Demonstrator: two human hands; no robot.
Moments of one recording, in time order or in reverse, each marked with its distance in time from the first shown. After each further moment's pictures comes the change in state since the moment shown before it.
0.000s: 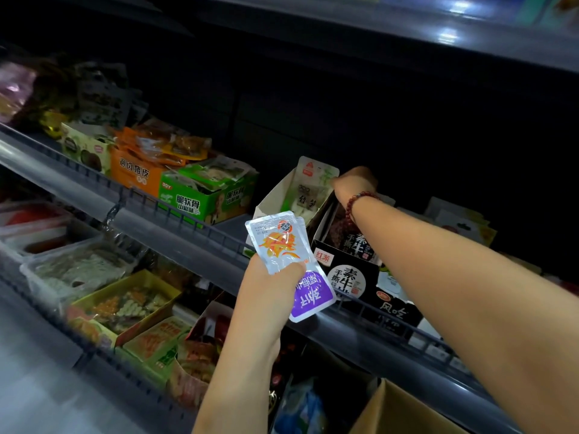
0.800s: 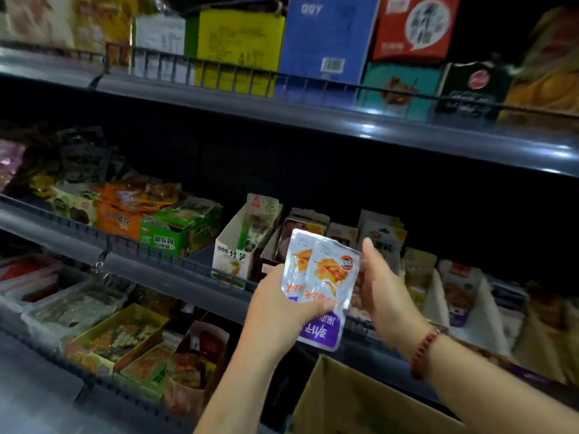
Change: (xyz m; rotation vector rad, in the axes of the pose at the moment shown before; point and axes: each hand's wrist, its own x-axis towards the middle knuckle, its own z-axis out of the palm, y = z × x) left_hand -0.091 0.038 0.062 0.502 -0.252 0.129; right_hand -0.208 0.121 -0.136 0.884 -0.290 0.092
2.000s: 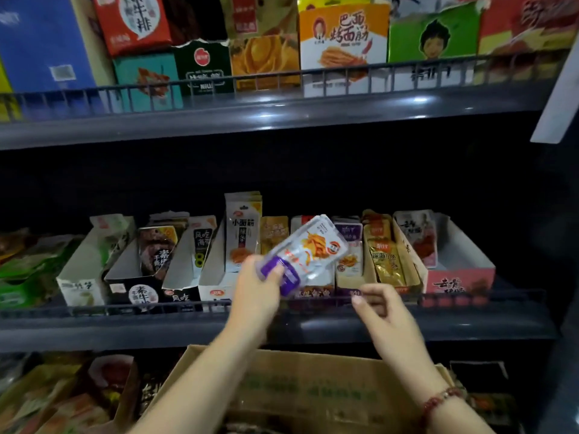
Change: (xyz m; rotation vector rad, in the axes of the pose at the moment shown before) left_hand -0.019 0.032 0.232 0.101 -0.062 -0.070; right_hand -0.104 0.070 -0.258 -0.283 0.451 -0.079
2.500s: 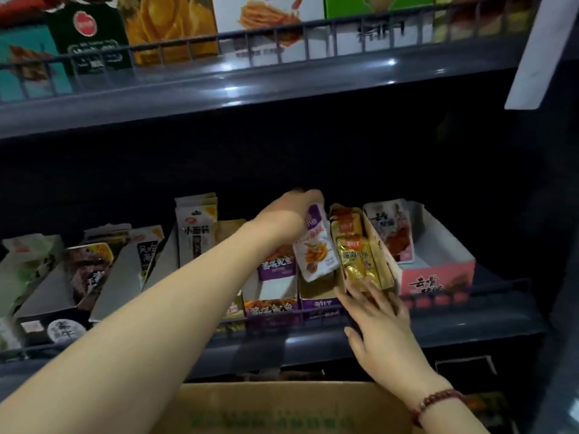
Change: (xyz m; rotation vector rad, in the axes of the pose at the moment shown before) left_hand 0.117 0.069 0.116 1.047 -0.401 0.657; right_hand 0.055 0.061 -0.031 -0.917 -0.202 -0.238
